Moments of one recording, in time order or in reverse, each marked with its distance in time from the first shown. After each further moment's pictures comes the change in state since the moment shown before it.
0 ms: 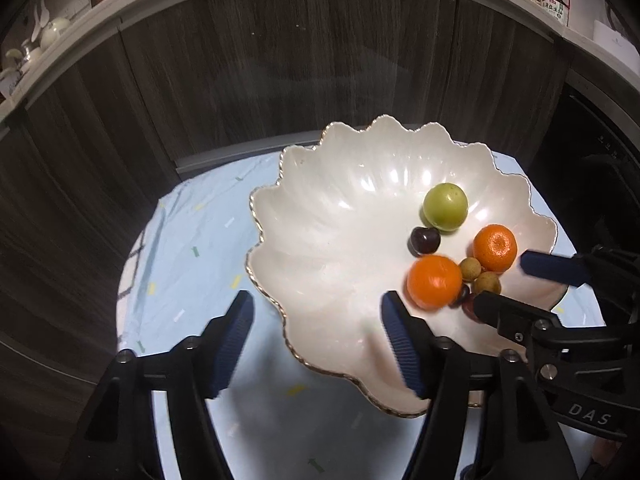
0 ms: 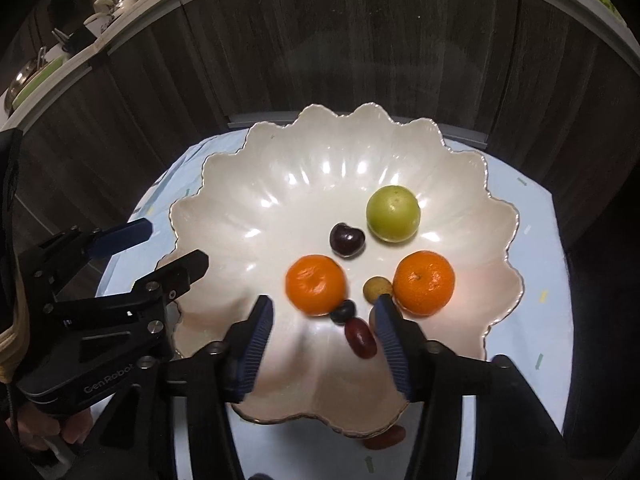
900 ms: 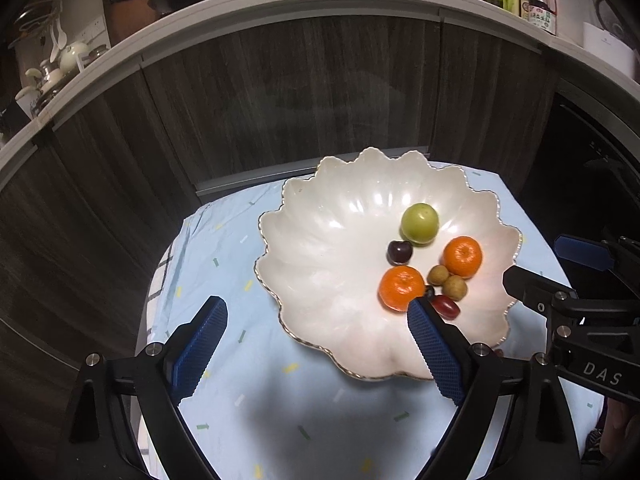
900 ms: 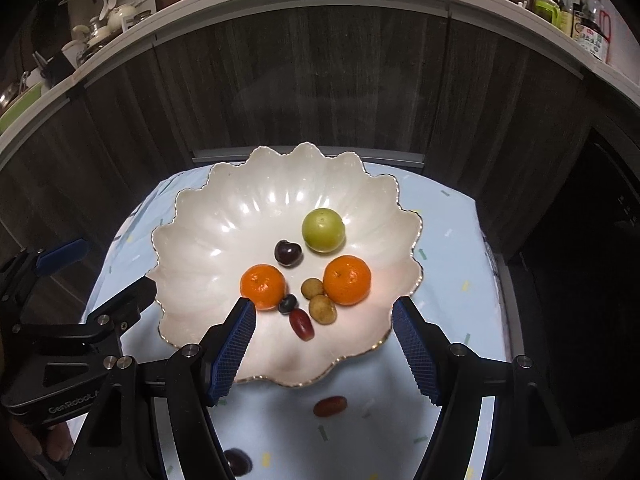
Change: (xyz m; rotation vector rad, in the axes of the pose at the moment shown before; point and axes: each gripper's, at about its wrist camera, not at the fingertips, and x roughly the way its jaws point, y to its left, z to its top) left arm -0.063 -0.025 -0.006 0.012 -0.072 0.052; right arm -0.060 -0.024 -0.015 0.063 -0.099 -0.133
